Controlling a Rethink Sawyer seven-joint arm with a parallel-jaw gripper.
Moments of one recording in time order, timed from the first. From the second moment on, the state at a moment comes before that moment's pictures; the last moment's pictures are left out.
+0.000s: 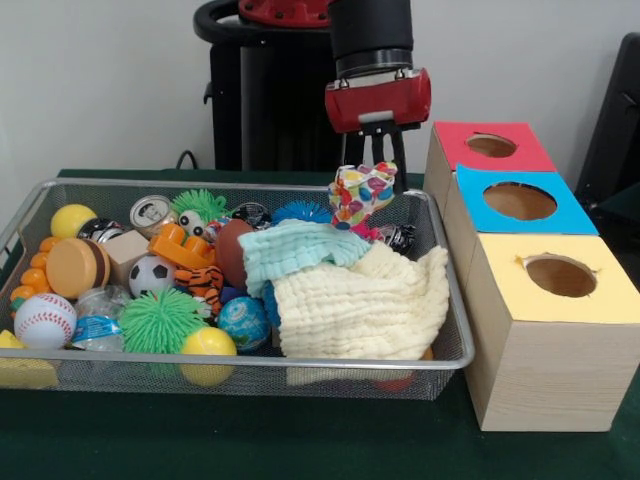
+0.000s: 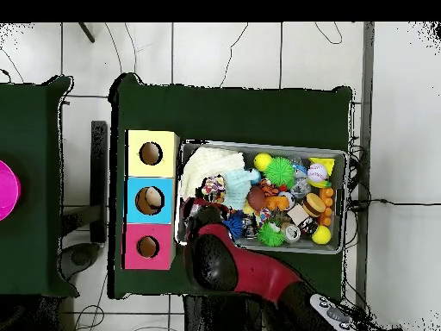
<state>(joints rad) -0.58 -0.79 0.42 2.29 0.05 -0.36 1.70</state>
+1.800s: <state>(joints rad) -0.86 -0.85 0.84 2.27 0.05 -0.13 1.70</state>
